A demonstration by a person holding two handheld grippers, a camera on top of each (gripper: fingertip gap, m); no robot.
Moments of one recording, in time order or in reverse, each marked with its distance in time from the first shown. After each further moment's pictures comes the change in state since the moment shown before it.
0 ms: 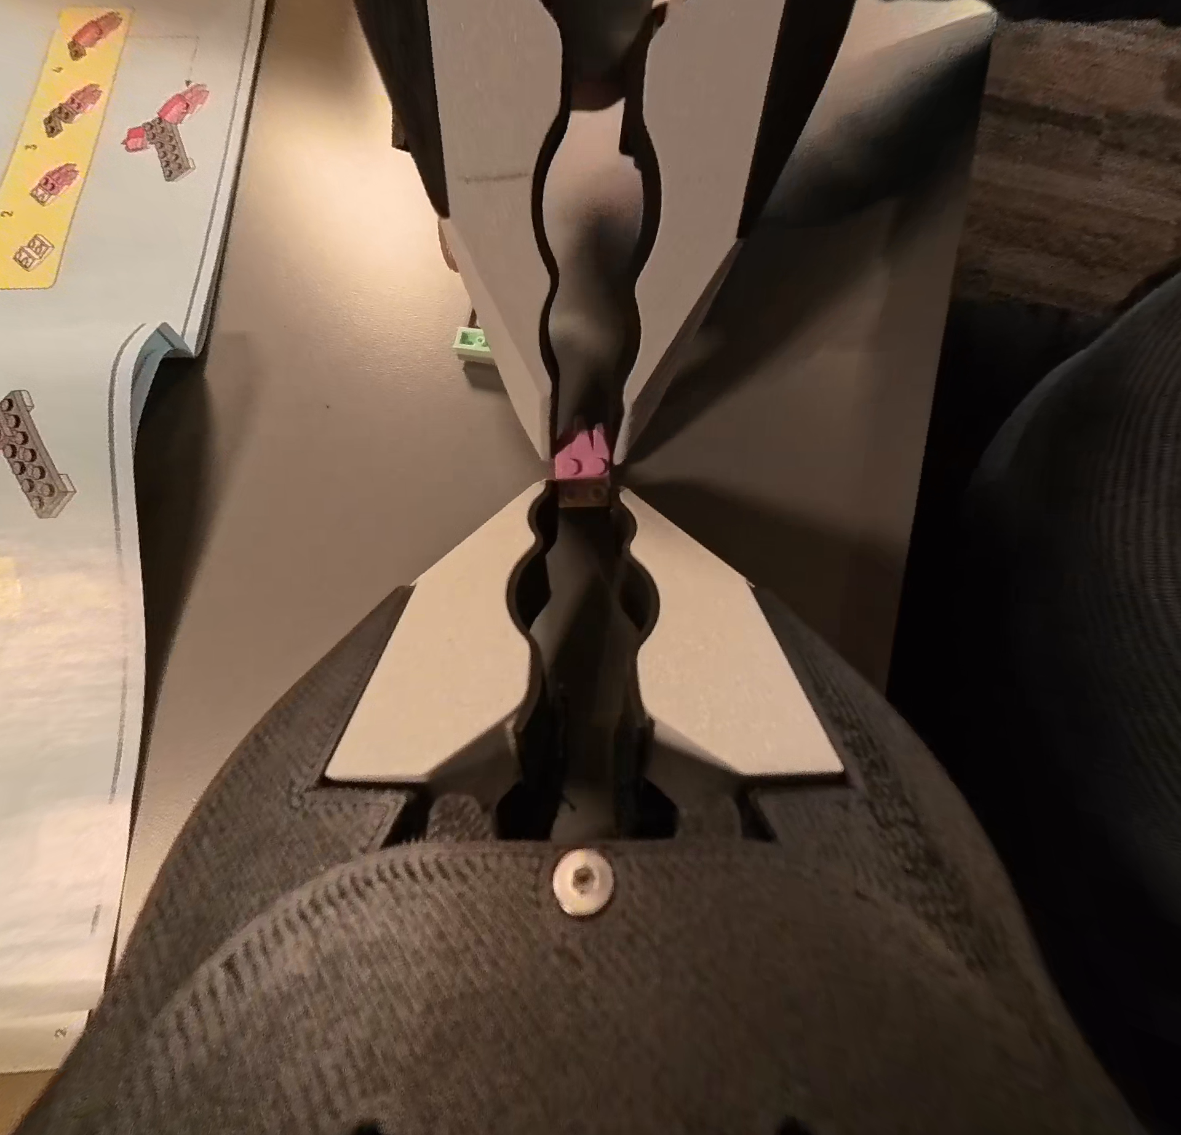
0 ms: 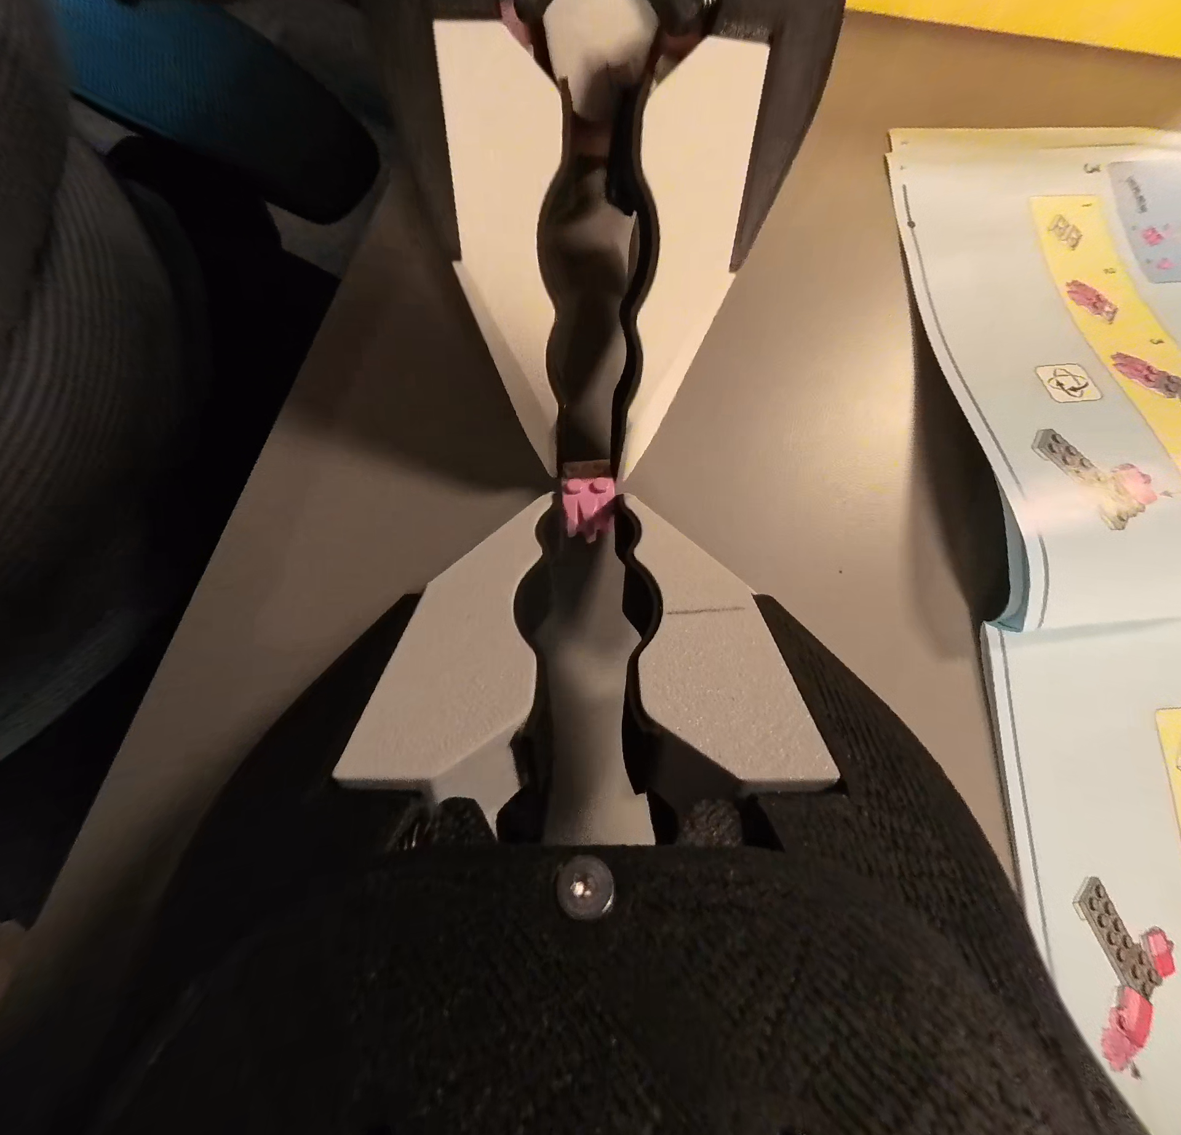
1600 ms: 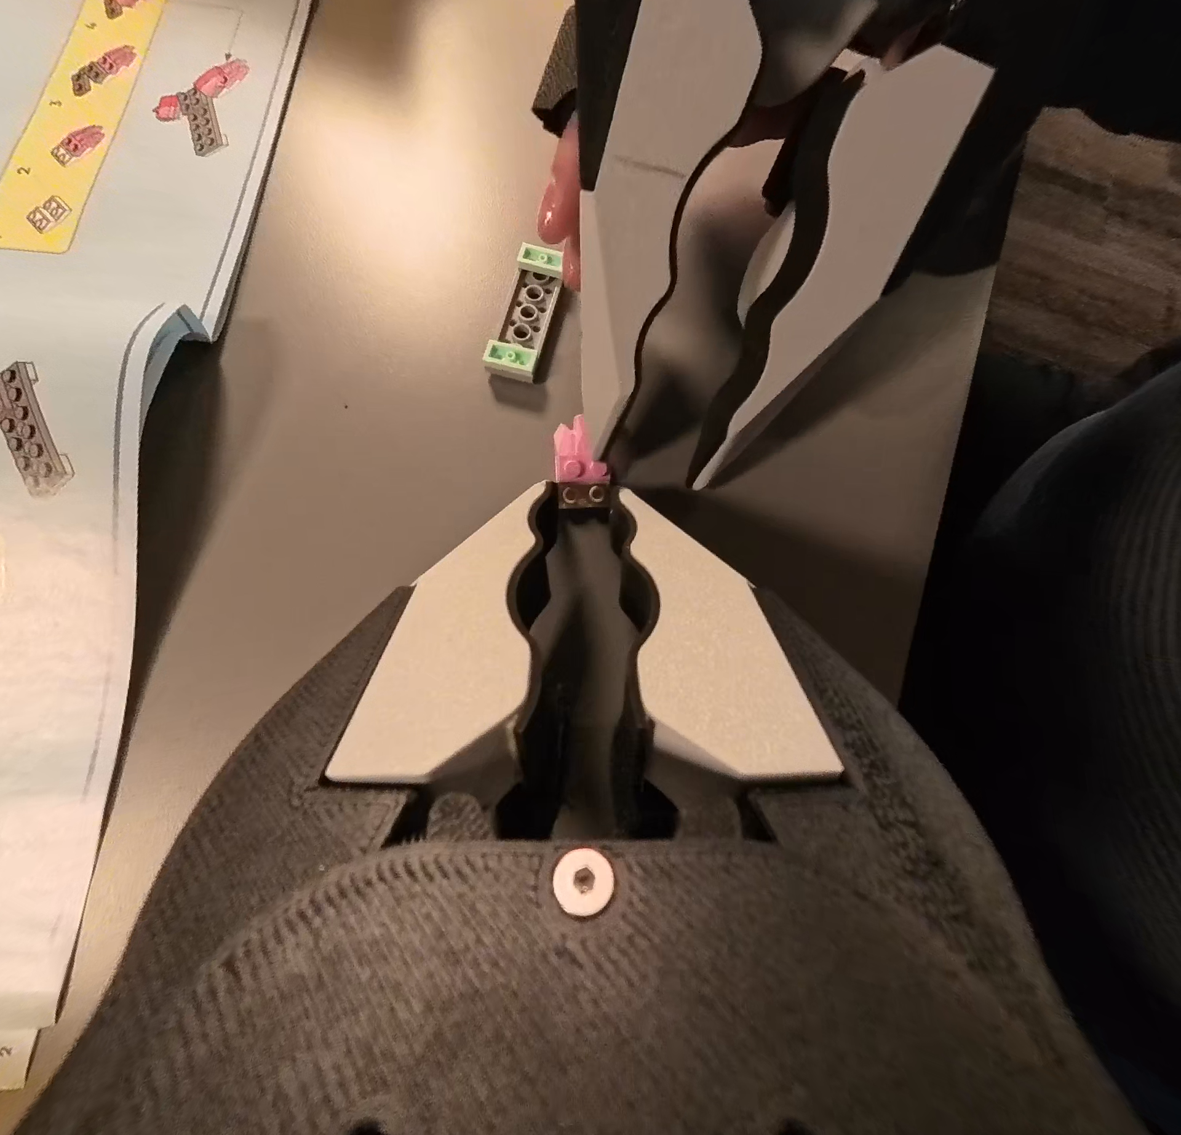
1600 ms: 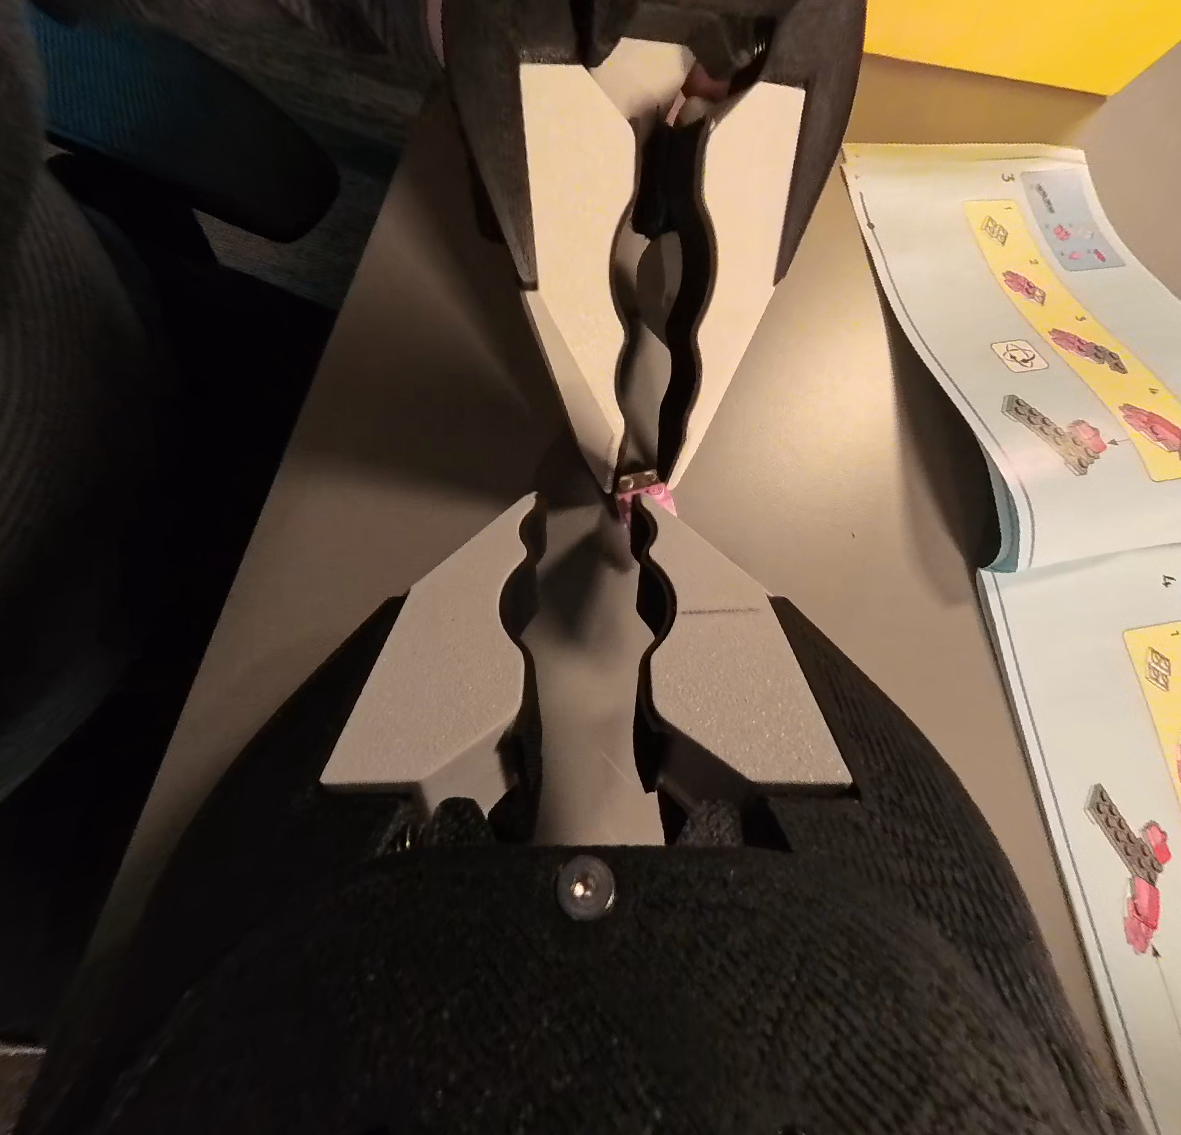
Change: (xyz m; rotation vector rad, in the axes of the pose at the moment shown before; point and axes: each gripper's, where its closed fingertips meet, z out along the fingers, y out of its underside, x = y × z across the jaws) left arm -0.006 -0.005 0.007 0.006 -0.025 -0.093; right arm -0.011 0.001 -0.006 0.038 0.139 0.012
